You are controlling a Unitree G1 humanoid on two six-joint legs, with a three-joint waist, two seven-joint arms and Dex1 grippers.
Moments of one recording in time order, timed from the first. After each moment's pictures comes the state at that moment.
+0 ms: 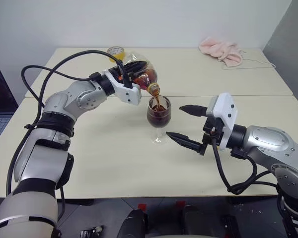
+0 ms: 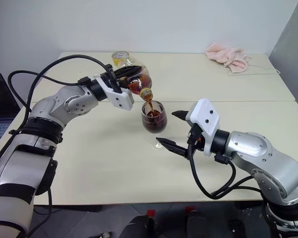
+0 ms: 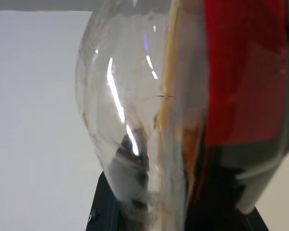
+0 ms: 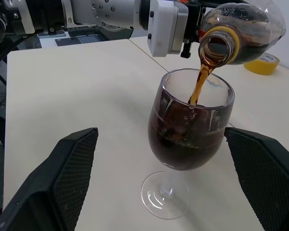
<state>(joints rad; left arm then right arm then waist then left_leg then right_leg) -1.11 0.68 -0.35 0.87 0.72 -0.91 -0.04 -0.44 -0.66 0.02 -0.77 0.74 0.90 0.48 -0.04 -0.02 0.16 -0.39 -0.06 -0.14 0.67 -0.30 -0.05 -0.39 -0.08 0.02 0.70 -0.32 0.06</state>
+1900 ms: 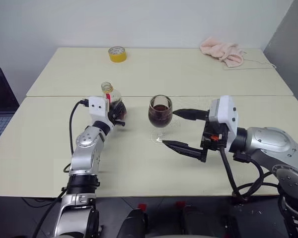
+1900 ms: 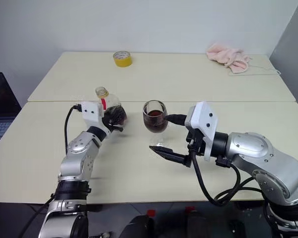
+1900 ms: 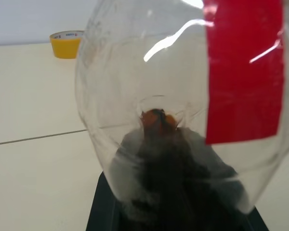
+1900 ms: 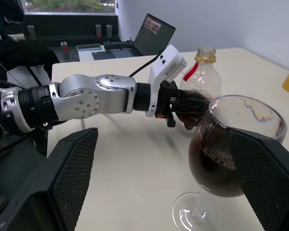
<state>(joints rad) -0.46 0.29 0.15 0.22 -0.20 0.17 -0.31 -0.45 -0.67 0.02 -0.77 0.81 0.85 0.56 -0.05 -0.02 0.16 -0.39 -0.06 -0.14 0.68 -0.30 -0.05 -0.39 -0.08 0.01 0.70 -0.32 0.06</state>
